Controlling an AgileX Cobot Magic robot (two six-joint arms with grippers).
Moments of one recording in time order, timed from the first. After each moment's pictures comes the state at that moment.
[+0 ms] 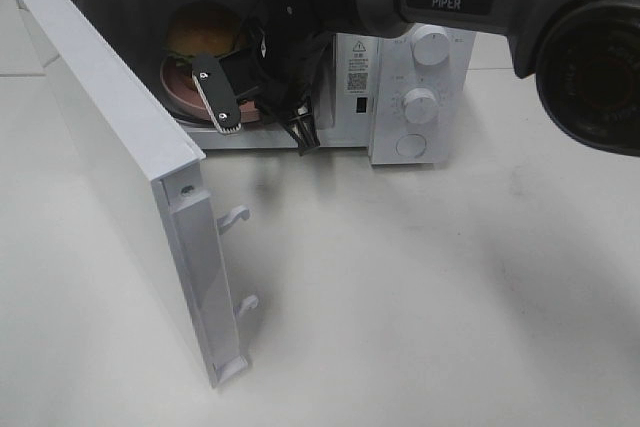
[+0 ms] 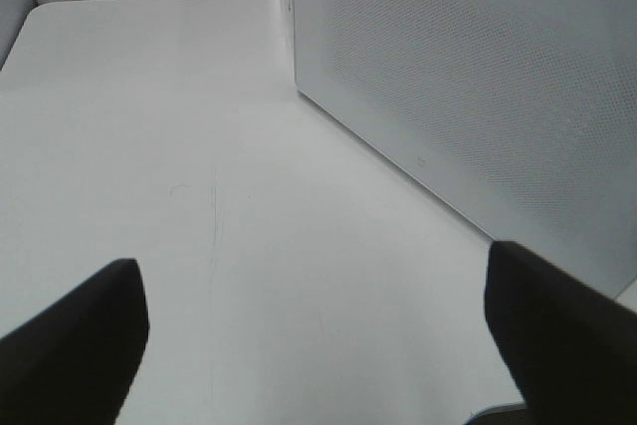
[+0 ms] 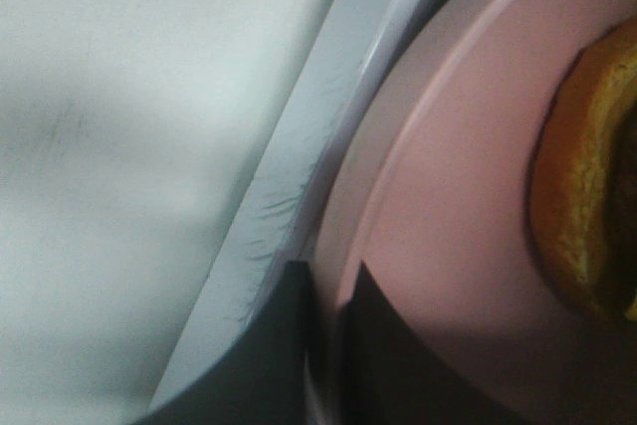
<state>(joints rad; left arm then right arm) 0.02 -0.01 -0.50 -0.17 1.05 0.13 0.64 2.41 -2.02 -0.19 0.64 -1.24</state>
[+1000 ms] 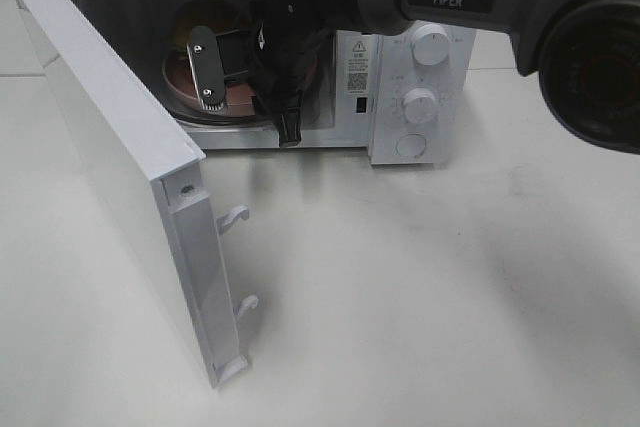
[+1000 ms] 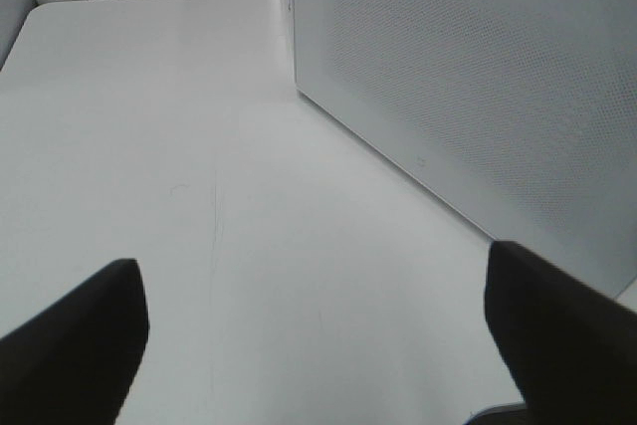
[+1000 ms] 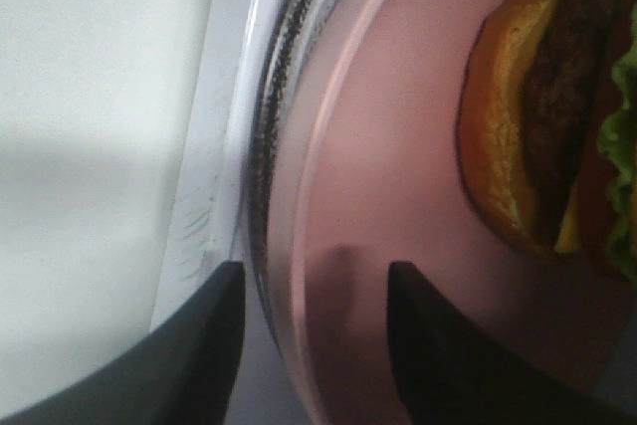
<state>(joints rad) 0.02 -0.01 -0.50 -0.17 1.05 0.13 0.64 2.40 -2.01 -0.22 0.57 -1.01</state>
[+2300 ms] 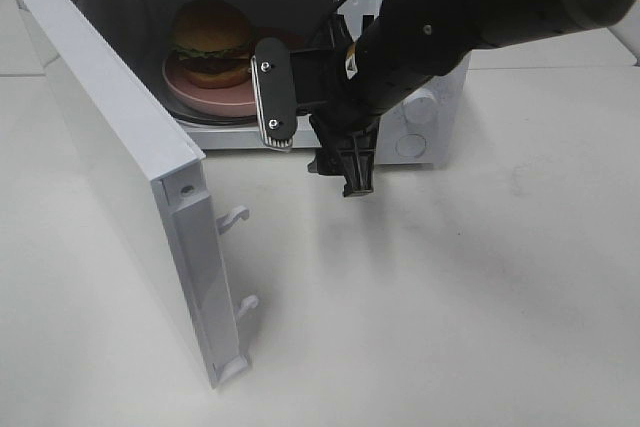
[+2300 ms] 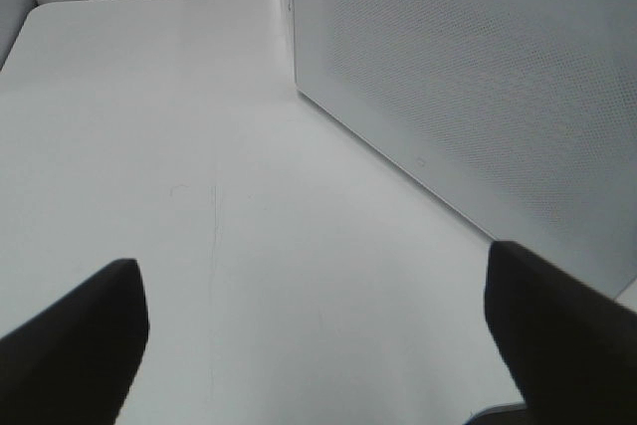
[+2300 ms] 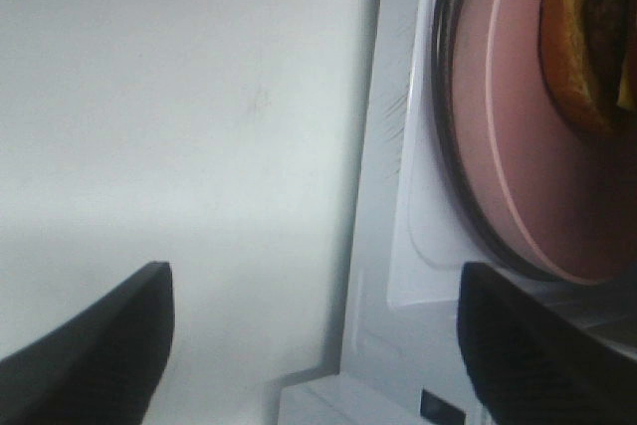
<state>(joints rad) 0.02 -0.01 -0.50 -0.17 1.05 0.13 0.64 1.89 -1.22 -0.18 0.25 -0.93</state>
